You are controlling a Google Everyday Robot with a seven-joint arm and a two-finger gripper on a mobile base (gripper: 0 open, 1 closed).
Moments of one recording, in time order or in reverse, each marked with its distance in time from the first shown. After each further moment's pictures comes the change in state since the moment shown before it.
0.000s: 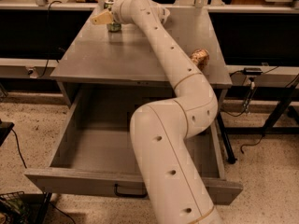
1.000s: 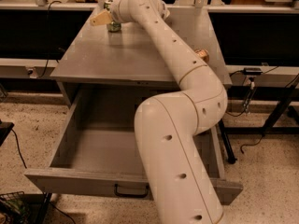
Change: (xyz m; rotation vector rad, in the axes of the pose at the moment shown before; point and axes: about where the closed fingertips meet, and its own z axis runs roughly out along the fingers) arm -0.003 0.013 -0.013 -0.027 0.051 -0.015
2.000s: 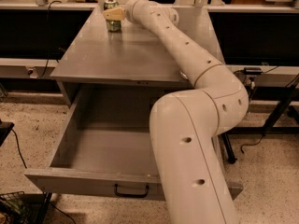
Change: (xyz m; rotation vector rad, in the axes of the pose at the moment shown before) arm 0.009 -0.062 -0.028 0.183 -0.096 0.100
